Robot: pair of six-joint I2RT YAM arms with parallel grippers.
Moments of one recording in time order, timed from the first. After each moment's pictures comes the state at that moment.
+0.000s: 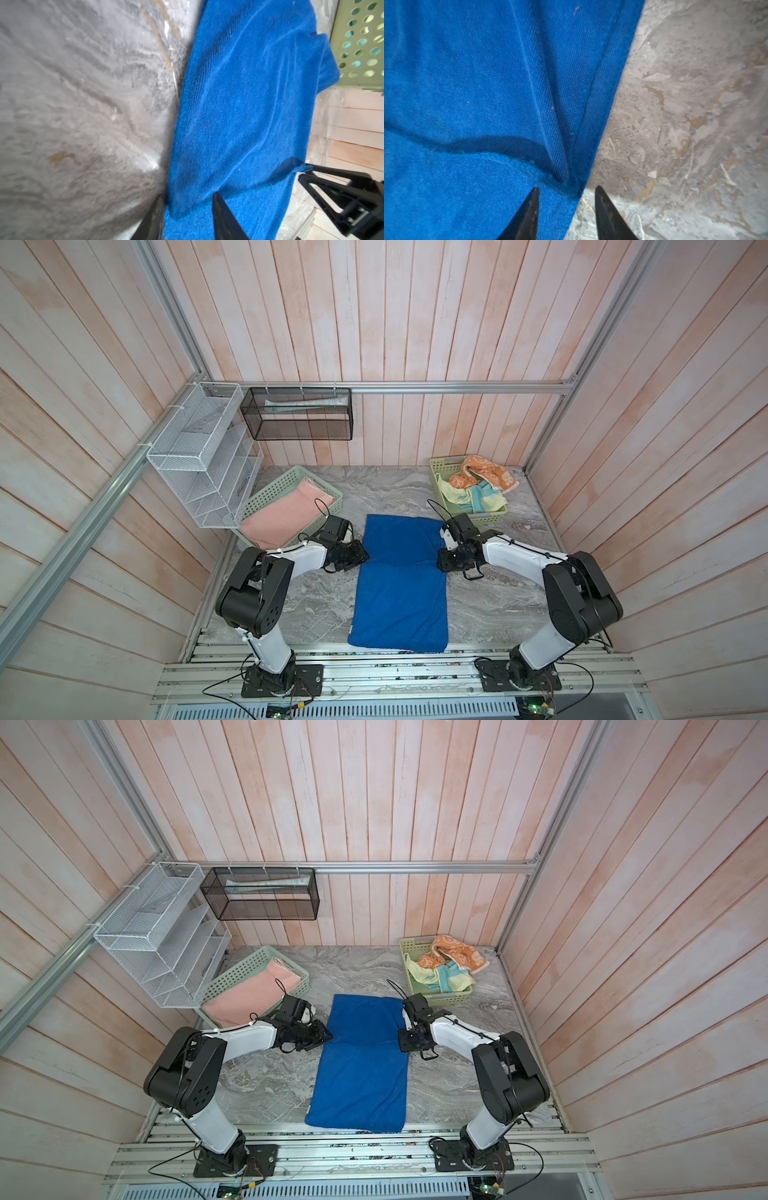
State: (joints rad) left arm -0.37 1.74 0.89 -0.18 0.40 -0.68; right arm 0.46 1.64 0.93 -0.51 -0.11 0.30
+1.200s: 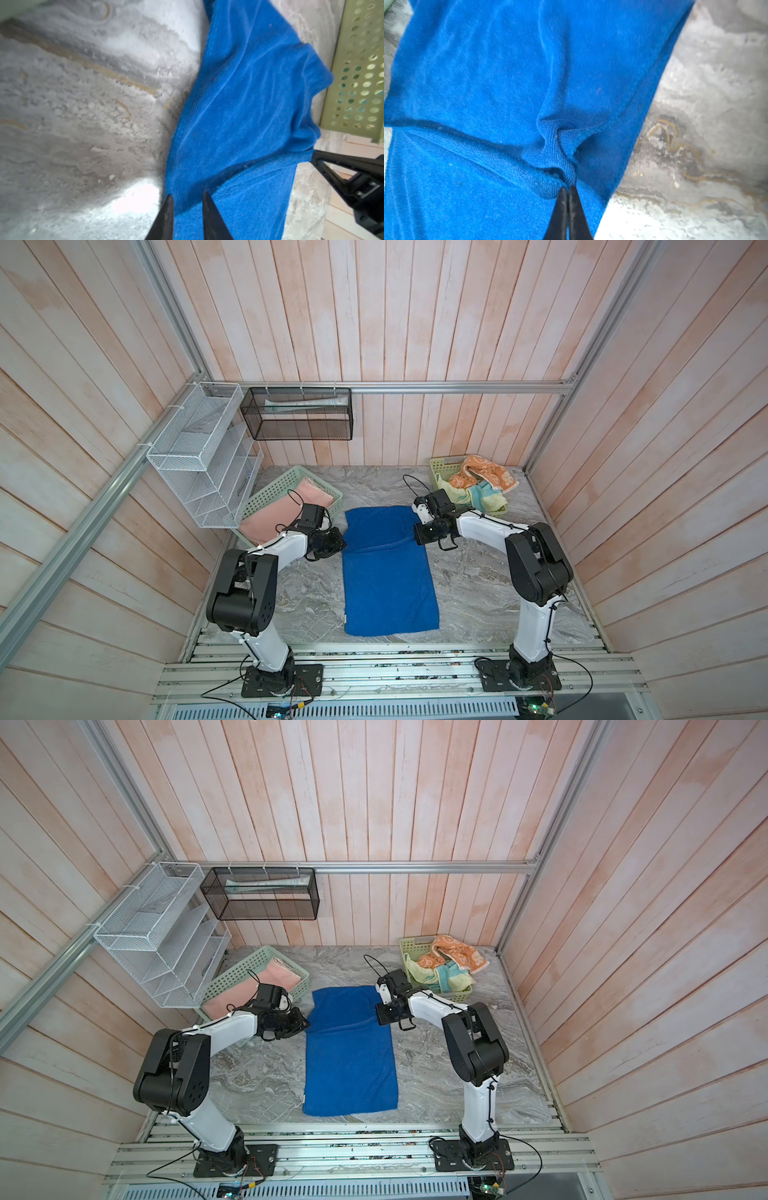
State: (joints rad) left arm -0.18 1.71 0.97 -0.30 0.38 -0.55; right arm 0.49 1.96 1.32 -0.43 -0.22 0.16
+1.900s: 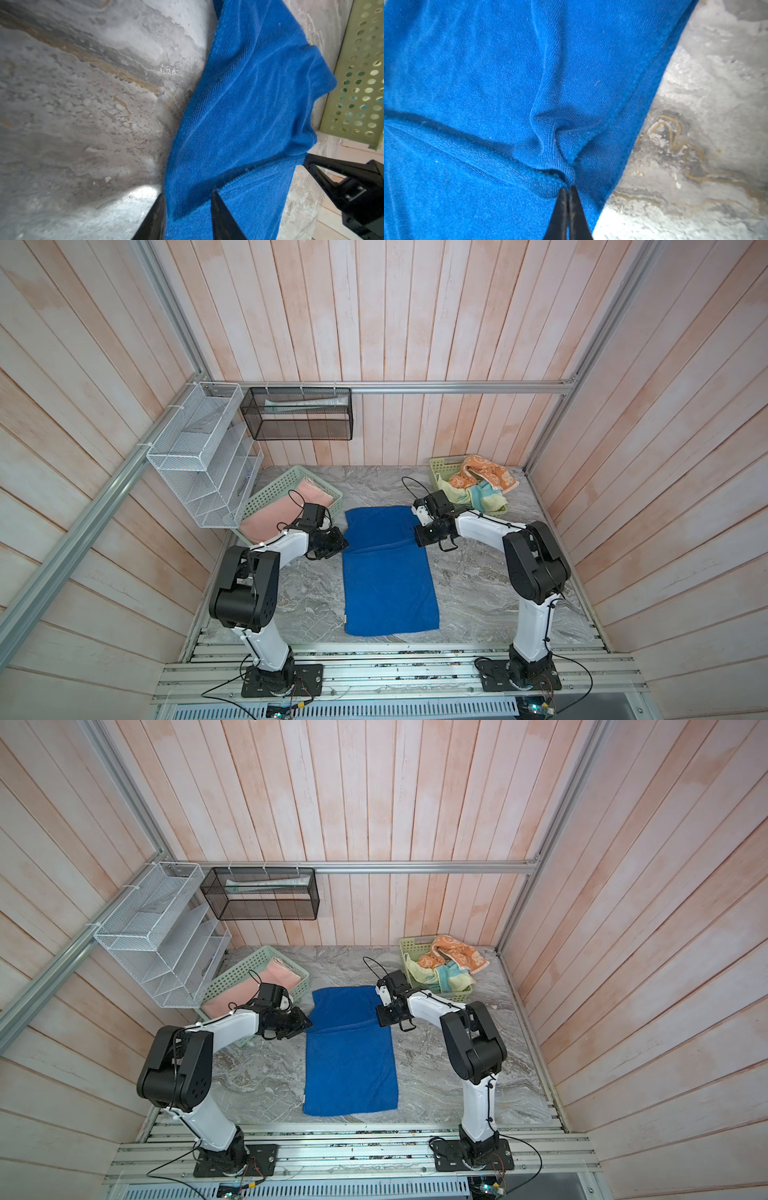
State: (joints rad) left arm -0.18 1.74 0.99 -0.32 0.40 -0.60; right arm 0.49 1.98 1.33 -0.45 -0.21 0.14
